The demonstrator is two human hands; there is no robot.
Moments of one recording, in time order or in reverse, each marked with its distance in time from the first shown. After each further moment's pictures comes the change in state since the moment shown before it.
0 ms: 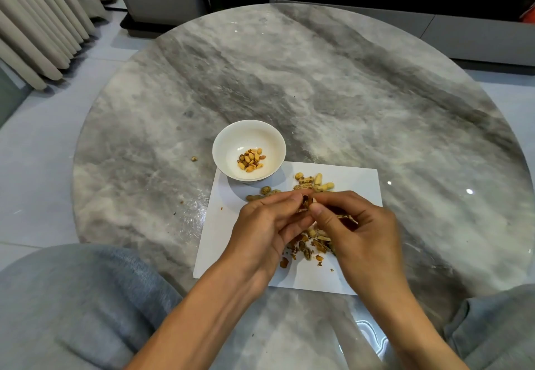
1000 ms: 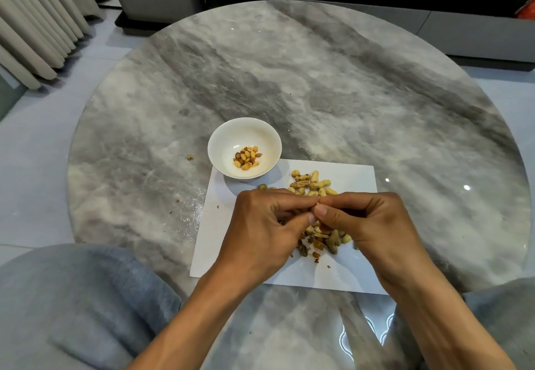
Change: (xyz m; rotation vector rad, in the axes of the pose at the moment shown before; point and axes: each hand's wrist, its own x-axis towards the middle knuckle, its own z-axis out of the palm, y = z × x) left_hand -0.002 -0.002 -0.008 0.907 -0.070 0.691; right_hand 0.014 -0.013 -0.027 0.191 -0.193 0.321
